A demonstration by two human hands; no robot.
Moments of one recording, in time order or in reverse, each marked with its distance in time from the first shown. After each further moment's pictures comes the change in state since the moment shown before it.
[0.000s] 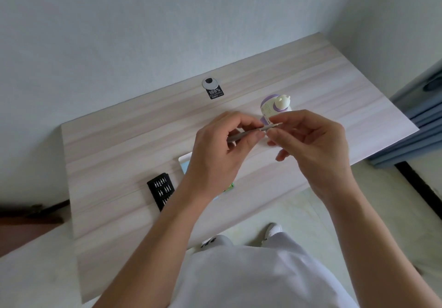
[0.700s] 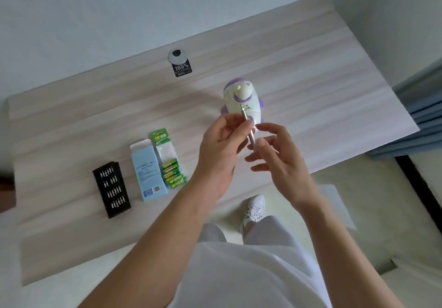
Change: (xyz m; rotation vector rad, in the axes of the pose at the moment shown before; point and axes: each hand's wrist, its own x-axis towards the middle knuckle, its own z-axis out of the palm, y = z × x) left_hand 0.059 -0.044 0.180 -0.709 0.210 -0.689; right_hand 0.042 0.109 -0.126 -0.110 -0.174 0.367
